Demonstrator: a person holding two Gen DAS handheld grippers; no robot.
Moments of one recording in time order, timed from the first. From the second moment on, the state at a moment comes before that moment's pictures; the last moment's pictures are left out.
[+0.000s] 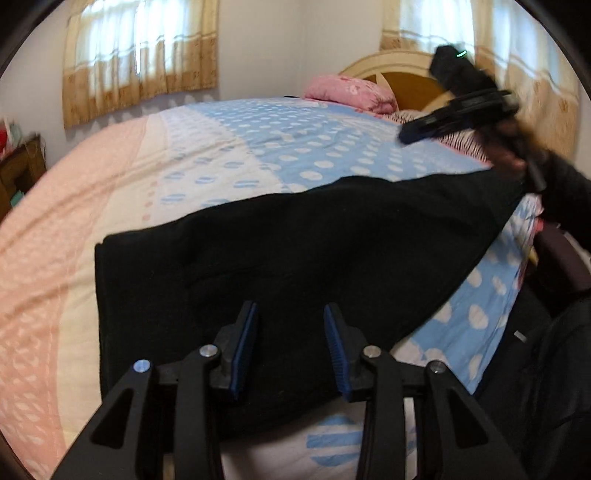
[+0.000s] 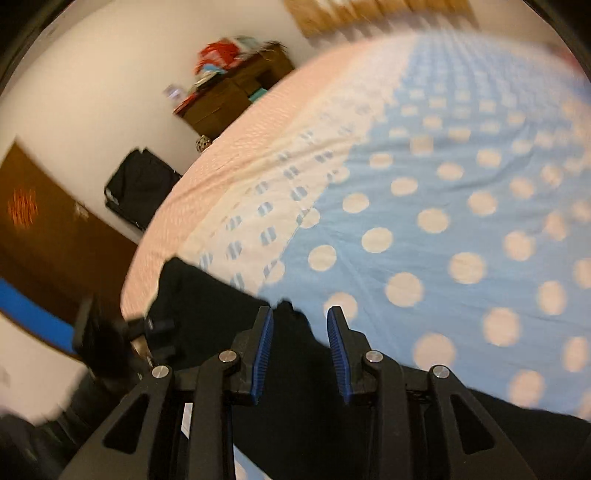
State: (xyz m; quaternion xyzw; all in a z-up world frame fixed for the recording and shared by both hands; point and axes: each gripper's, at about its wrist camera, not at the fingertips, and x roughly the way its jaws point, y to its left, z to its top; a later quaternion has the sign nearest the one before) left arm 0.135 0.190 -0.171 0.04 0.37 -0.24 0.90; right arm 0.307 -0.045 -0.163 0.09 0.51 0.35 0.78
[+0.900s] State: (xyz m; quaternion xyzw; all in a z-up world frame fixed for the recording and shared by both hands) left arm 0.124 0.198 -0.161 0.01 0.35 -0.23 0.91; right arm 0.346 -0.026 -0.222 0.14 0.55 0.30 0.77
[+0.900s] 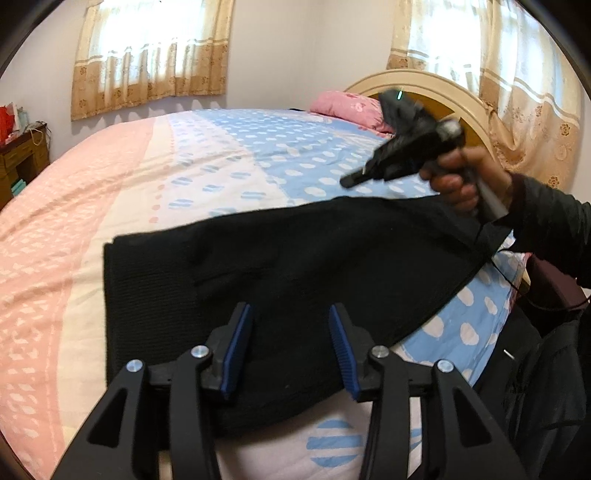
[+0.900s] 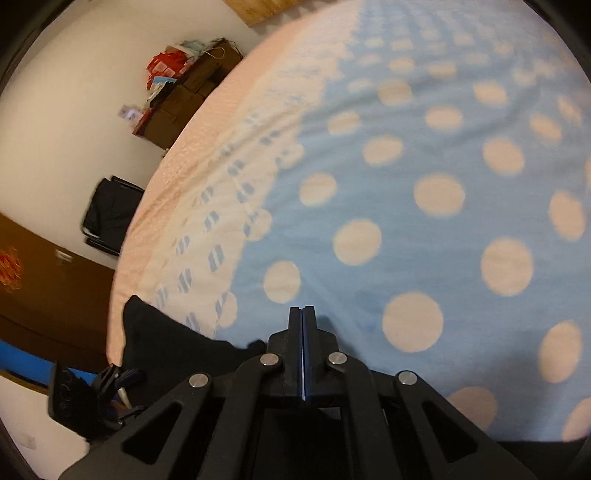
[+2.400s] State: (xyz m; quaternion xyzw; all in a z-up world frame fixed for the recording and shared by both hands) left arm 0.163 -0.056 -0.127 0.16 0.35 -0.42 0.82; right arm 0.110 -0.384 -0.107 0.20 0.35 -0.03 0.91
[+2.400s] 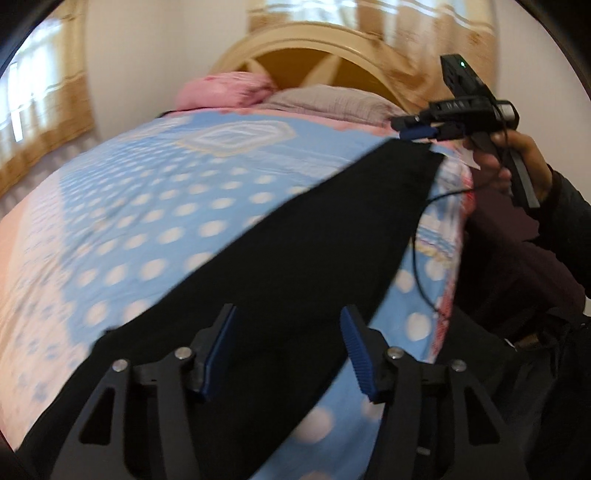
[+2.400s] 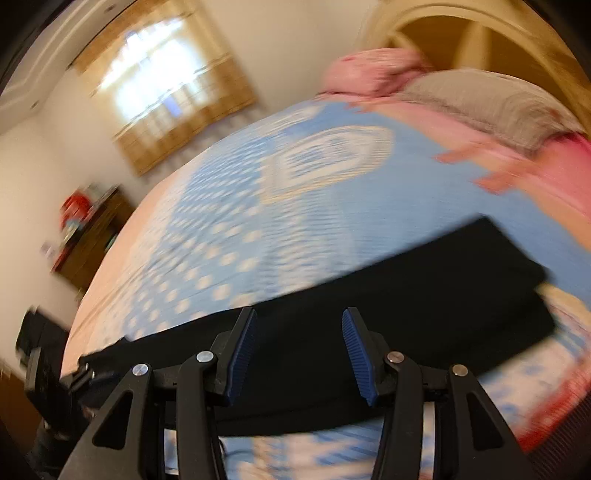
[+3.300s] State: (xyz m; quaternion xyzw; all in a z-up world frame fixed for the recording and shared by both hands) left arm 0.166 -0.148 -0.167 0.22 0.41 -0.46 0.76; right arm 0.059 -0.497 -0.130 0.29 0.31 -0.14 0.89
